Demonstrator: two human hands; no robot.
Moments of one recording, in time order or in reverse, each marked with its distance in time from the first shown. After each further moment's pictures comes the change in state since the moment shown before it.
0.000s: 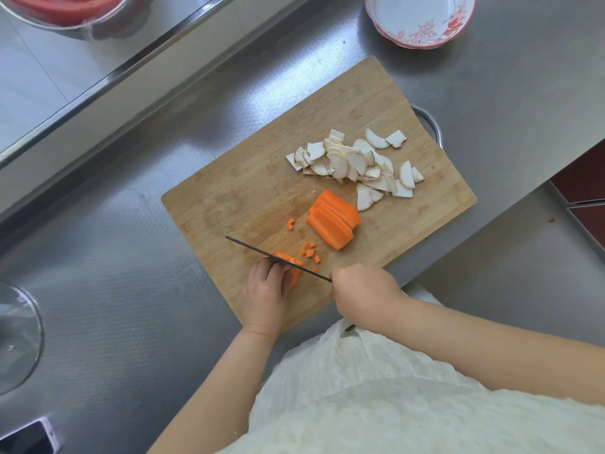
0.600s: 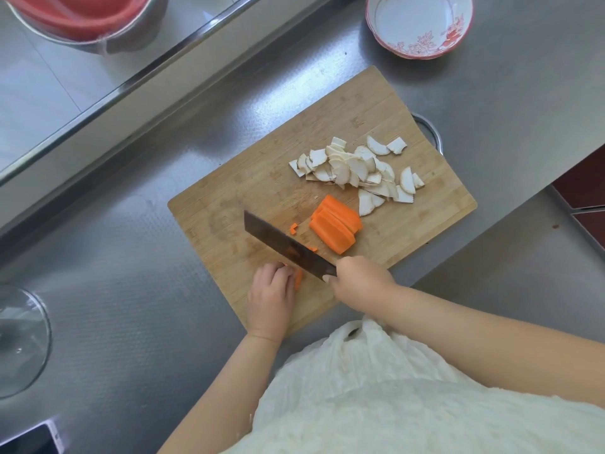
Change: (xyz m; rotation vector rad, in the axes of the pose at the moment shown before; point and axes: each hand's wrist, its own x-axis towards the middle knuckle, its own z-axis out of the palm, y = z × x) left_hand -0.002 0.004 -0.001 0.020 0.013 0.003; right_hand 0.020 0.006 -0.001 0.275 0.006 0.078
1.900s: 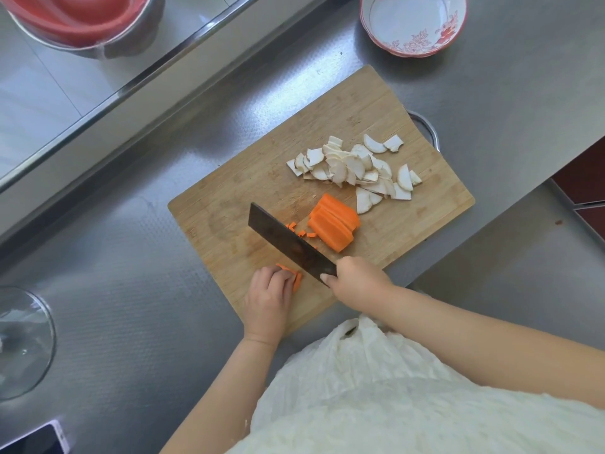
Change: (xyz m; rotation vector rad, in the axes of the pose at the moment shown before) left_hand -0.007 -0.004 -0.005 0.035 -0.010 0.061; right_hand -0.001 0.003 0.006 0.125 -0.018 0.041
